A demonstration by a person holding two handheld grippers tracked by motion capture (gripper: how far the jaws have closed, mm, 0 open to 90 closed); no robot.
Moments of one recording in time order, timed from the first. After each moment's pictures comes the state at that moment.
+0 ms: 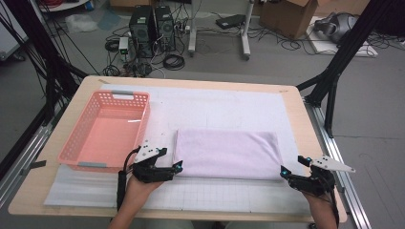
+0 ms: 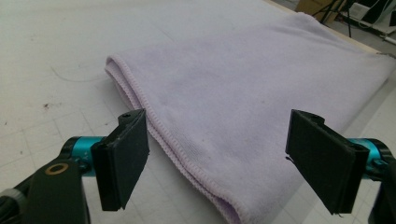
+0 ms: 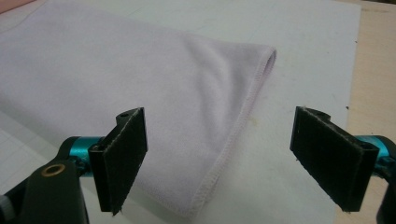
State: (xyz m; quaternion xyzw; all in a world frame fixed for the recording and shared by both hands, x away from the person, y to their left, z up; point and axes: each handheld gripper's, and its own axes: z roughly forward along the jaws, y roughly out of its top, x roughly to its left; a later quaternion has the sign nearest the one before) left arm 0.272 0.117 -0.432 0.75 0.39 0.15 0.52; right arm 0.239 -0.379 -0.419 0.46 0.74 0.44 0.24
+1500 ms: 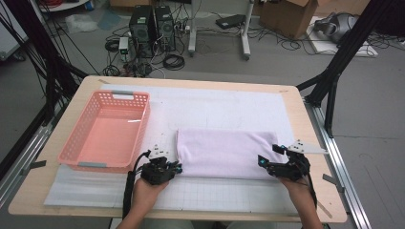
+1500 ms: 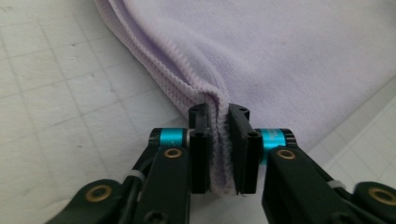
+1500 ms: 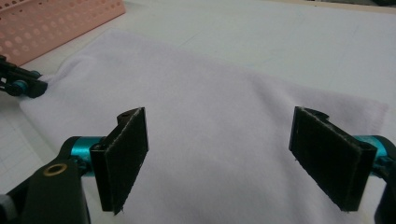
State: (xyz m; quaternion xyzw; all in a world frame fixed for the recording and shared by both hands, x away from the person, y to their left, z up) left arm 0.274 0.095 -0.449 0.77 0.46 0.10 0.43; right arm 0.282 -0.323 -0.413 0.42 0.75 0.49 0.18
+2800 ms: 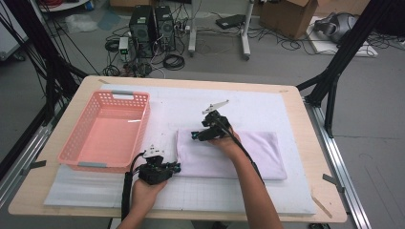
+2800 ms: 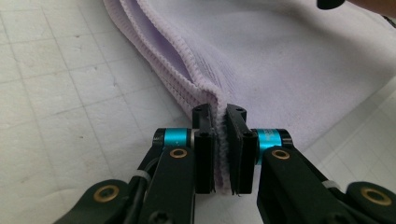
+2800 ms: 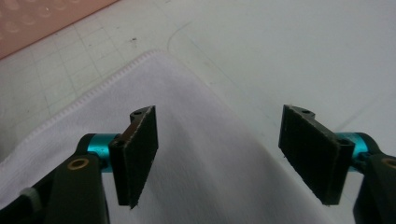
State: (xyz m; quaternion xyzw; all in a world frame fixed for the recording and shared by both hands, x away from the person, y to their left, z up) left arm 0.276 0.106 -0.451 0.75 0.48 0.06 0.46; right arm 0.432 -0.123 -0.426 0.30 0.87 0.39 0.07
